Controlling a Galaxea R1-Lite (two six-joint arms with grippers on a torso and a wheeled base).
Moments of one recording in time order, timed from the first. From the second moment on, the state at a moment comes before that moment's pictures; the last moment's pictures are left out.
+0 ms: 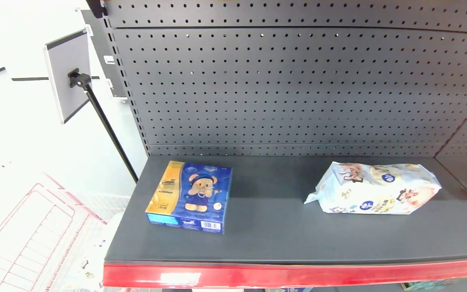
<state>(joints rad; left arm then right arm) 0.00 0.00 0.00 0.00 0.00 0.00 0.00 0.00 0.00 0.00 0.00 -0.01</state>
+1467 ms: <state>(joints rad) 0.00 0.00 0.00 0.00 0.00 0.00 0.00 0.00 0.00 0.00 0.00 -0.01</state>
